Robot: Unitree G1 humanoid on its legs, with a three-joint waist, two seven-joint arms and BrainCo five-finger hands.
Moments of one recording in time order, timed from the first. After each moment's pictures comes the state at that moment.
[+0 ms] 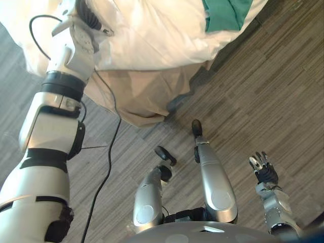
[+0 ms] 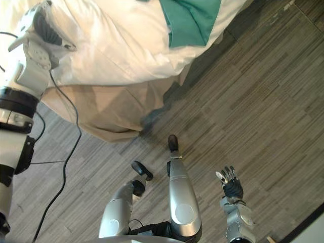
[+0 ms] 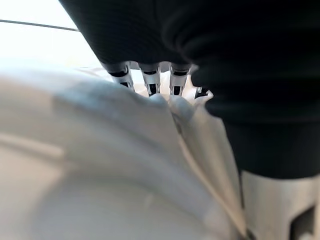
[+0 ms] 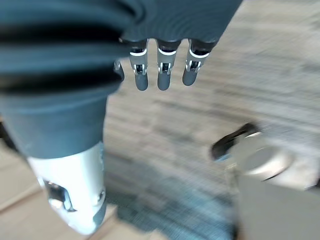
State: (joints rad) left arm -1.29 0.67 -0.34 0.80 0.46 0.39 0.07; right arm 0.06 -0.20 -0.27 0.58 0.63 -0.21 0.29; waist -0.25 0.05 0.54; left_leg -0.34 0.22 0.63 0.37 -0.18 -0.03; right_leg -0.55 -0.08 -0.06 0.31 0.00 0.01
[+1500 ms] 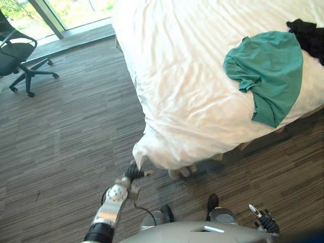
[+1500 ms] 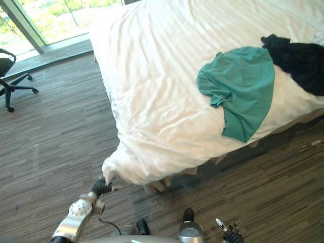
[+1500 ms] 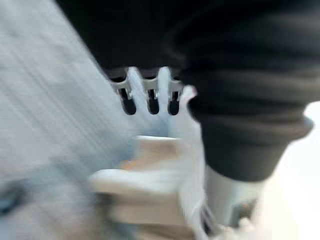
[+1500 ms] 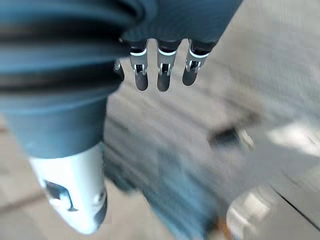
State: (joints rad) left arm 0.20 0.20 -0.09 0.61 0.05 0.07 -0.05; right arm 0.23 -0.08 -0.50 0.91 0.31 -0.21 -0.08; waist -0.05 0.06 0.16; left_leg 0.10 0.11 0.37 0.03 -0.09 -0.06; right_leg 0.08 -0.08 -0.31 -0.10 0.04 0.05
